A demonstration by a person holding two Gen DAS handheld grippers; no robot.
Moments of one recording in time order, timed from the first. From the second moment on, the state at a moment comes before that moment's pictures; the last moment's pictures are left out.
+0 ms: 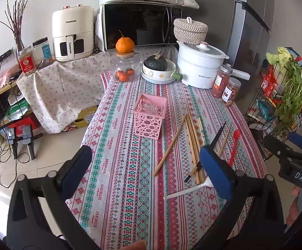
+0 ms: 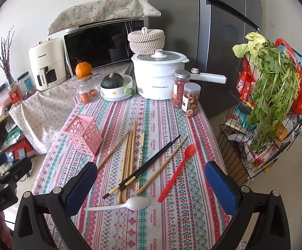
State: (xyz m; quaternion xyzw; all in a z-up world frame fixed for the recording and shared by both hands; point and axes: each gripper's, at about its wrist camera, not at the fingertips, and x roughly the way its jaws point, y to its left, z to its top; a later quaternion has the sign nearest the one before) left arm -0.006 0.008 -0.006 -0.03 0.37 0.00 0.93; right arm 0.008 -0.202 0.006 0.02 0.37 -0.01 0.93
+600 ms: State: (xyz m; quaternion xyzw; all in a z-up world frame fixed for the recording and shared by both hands) left arm -0.002 0.006 -0.001 -0.03 0.37 0.00 0.93; right arm 0.009 -0.203 0.006 0.02 0.37 -0.01 0.93
